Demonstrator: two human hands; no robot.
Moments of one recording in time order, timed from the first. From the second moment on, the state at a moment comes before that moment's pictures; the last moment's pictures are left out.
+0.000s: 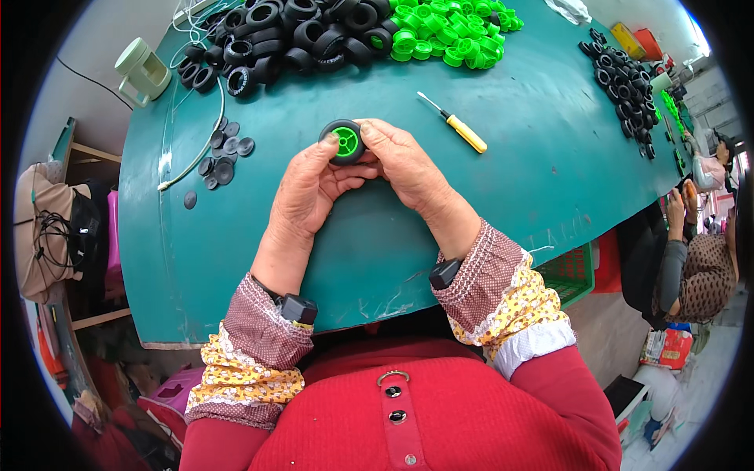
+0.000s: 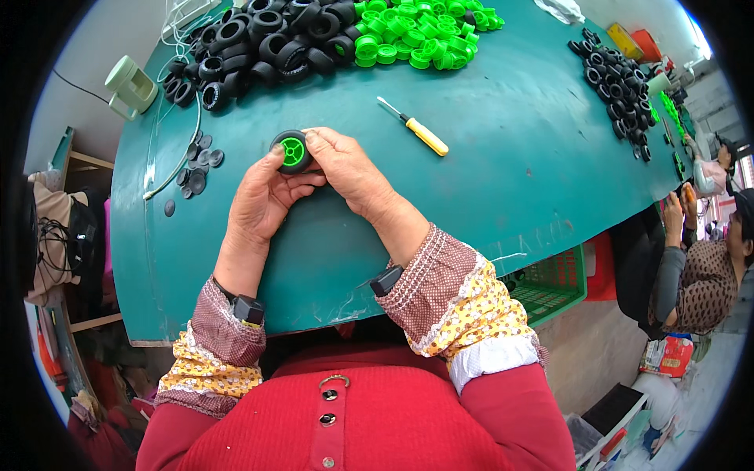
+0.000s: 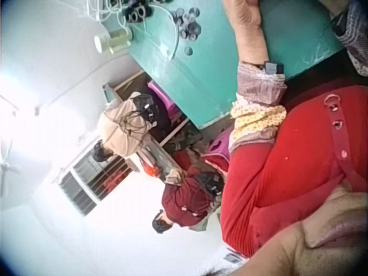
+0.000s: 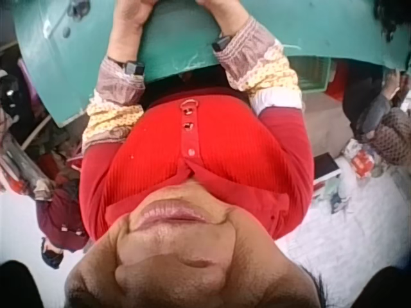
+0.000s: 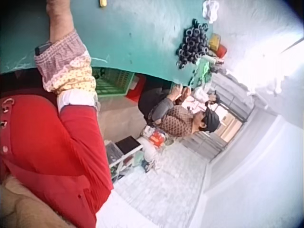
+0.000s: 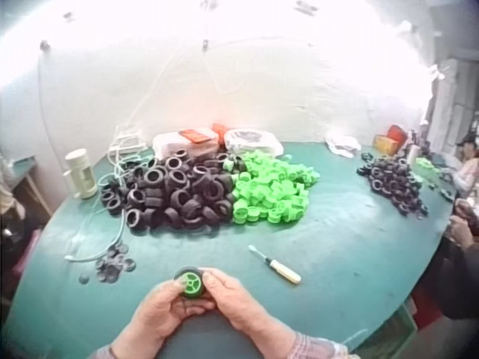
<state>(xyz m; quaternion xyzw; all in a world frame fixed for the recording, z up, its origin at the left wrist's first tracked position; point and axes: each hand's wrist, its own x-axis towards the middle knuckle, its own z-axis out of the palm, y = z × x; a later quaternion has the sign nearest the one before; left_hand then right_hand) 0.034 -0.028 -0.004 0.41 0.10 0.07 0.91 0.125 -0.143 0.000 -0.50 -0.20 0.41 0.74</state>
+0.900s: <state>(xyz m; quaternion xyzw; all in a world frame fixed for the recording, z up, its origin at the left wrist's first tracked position) 0.033 -0.043 0.007 0.51 0.11 0.10 0.85 0.118 -0.146 0.008 -0.49 -0.23 0.37 0.75</state>
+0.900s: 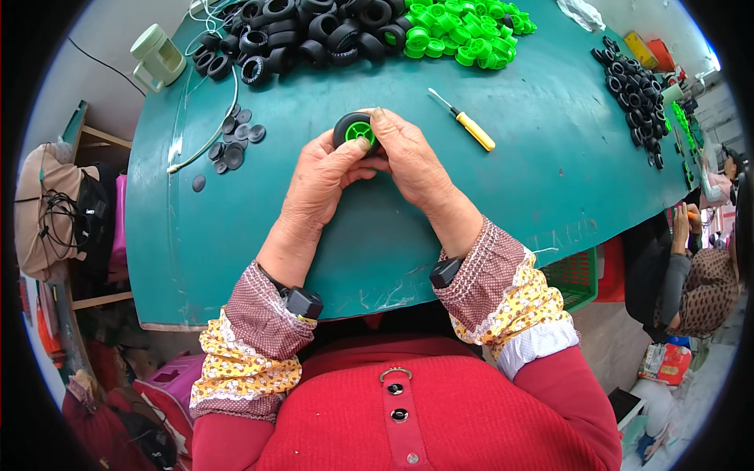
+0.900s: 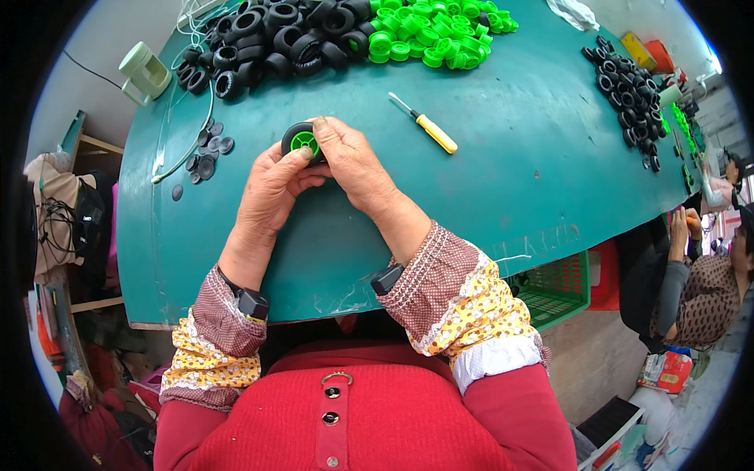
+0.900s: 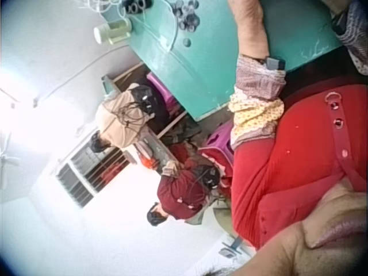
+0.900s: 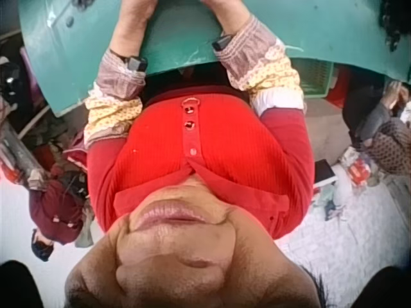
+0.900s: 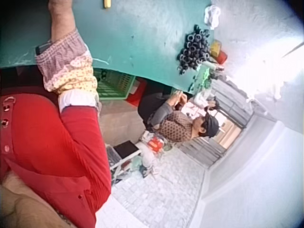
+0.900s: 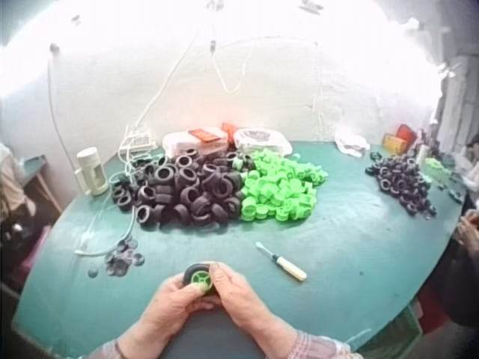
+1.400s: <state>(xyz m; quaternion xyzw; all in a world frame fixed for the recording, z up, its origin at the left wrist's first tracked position) 0.031 -0.039 0.007 0.57 0.11 0.10 0.81 0.121 -0.144 0.004 -0.49 -0.24 0.38 0.75</state>
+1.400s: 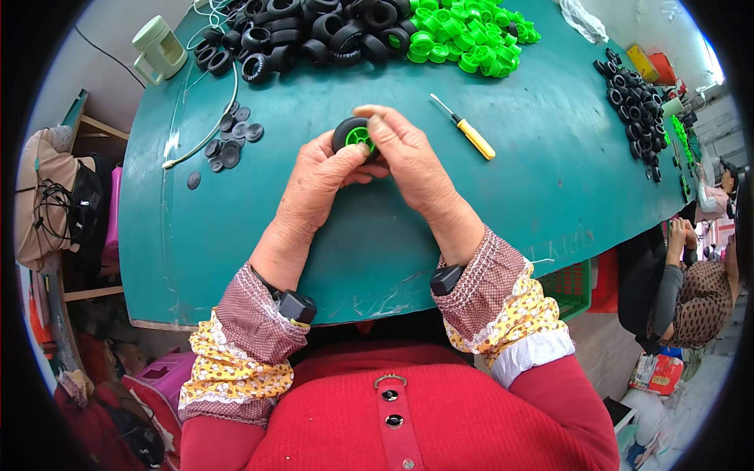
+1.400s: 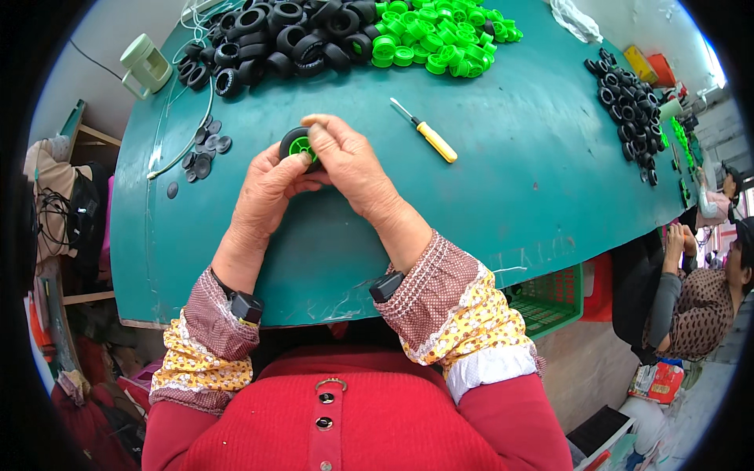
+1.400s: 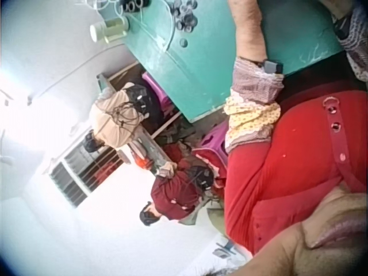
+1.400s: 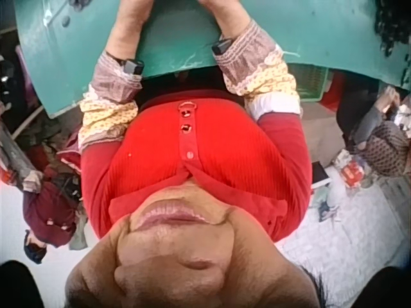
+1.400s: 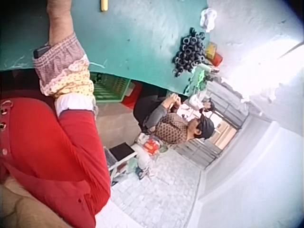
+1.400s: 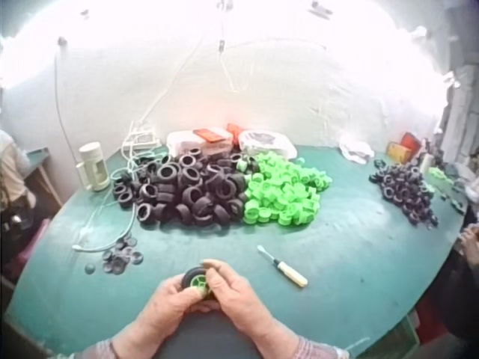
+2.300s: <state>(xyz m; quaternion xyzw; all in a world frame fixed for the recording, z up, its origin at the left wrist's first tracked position) 0.033 -0.033 0.008 0.89 0.08 0.35 0.28 0.126 -0.149 0.007 -0.53 -0.23 0.41 0.70</state>
